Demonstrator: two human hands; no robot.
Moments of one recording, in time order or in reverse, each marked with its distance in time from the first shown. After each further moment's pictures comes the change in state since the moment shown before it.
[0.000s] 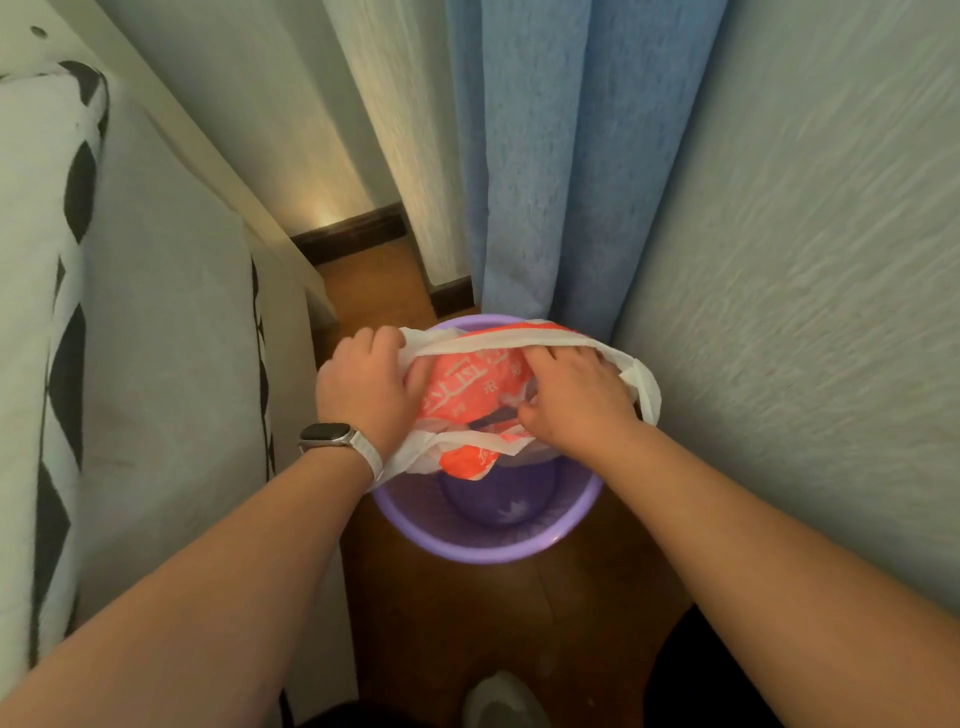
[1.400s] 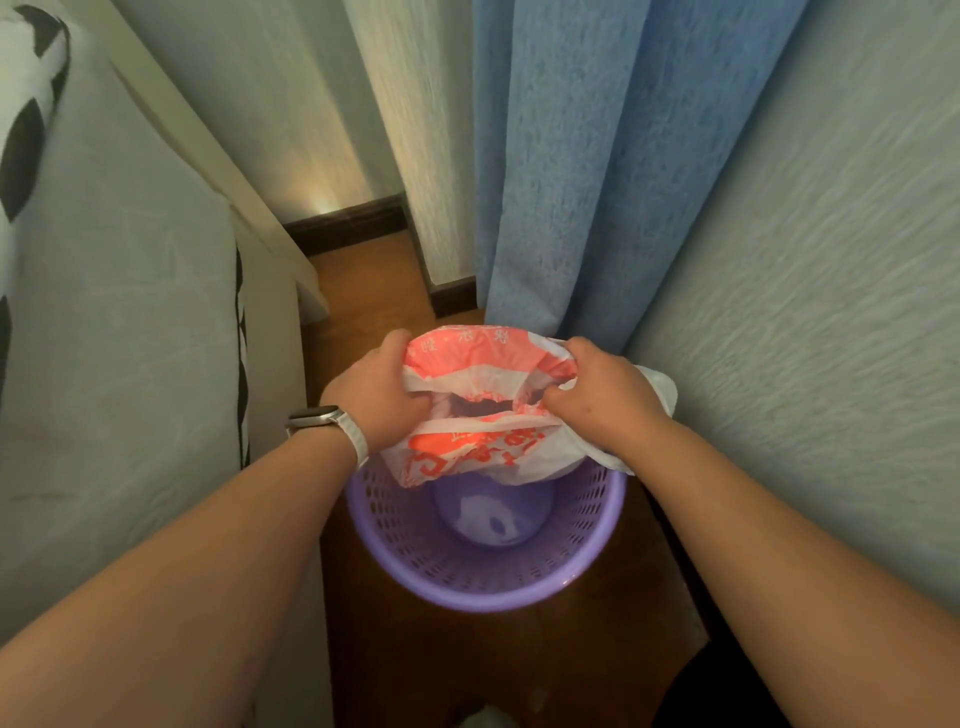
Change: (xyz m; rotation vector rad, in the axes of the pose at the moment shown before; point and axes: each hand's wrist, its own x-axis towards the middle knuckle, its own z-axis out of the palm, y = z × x) left_hand 0.030 -0.018 0.030 -0.172 -0.432 -0.161; right_hand 0.032 0.029 0.005 0.341 -0.039 0.210
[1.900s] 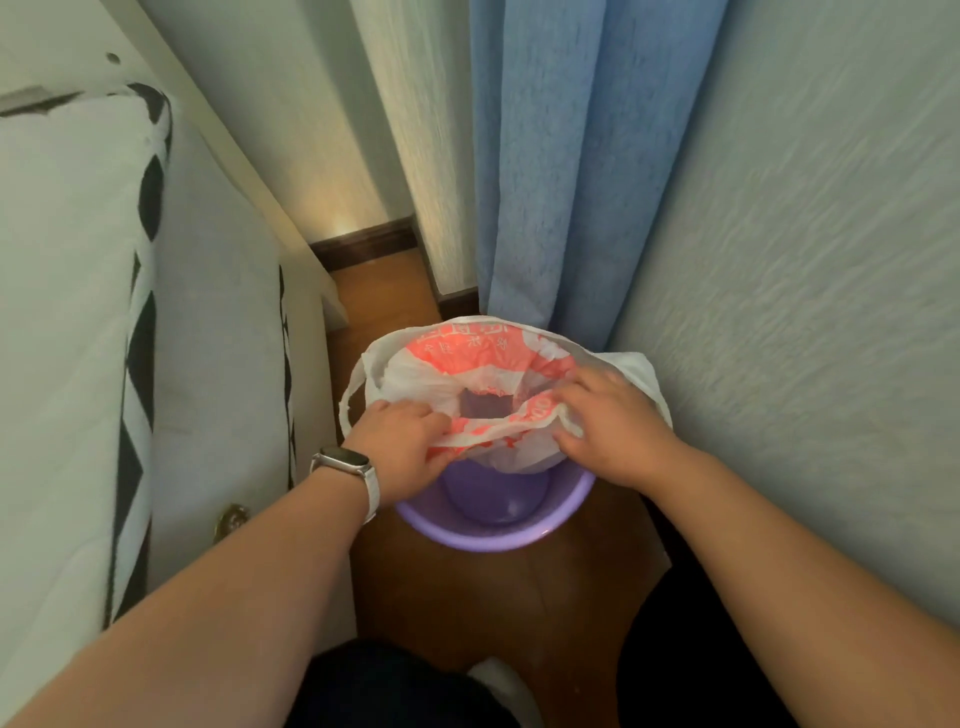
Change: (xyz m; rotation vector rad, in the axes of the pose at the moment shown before) left_hand -0.087 0.008 -0.007 0.422 -0.113 0.418; right_hand -0.071 0.015 -0.019 -0.292 -0.025 -0.337
